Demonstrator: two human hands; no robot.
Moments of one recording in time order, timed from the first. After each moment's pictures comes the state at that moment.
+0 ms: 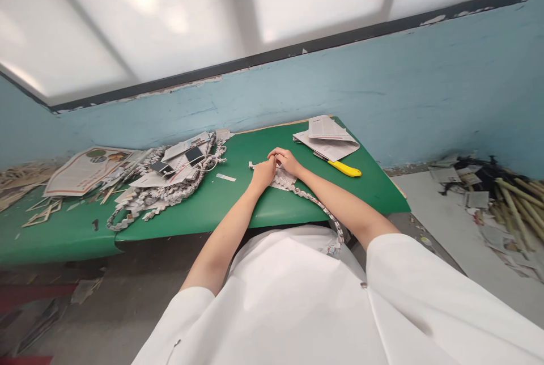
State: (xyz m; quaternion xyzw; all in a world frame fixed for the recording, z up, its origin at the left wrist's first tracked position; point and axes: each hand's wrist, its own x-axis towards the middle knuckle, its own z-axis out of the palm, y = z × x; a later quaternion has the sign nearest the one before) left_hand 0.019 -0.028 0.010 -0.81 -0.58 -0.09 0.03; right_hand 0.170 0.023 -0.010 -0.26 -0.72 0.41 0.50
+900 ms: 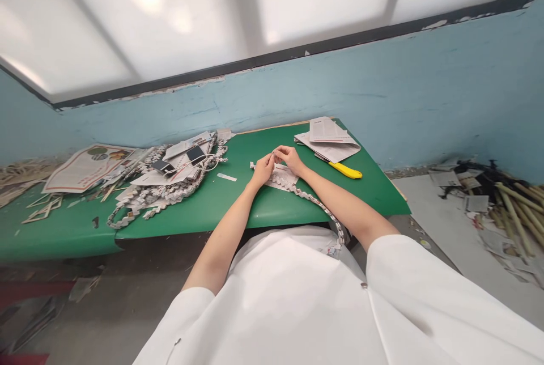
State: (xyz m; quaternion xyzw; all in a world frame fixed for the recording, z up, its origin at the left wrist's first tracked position) left_hand 0.007 -0.017 0.007 -0.73 -0.44 -0.43 -0.28; right_hand 0.169 0.028 -0.011 -0.27 -0.62 0.49 0.55
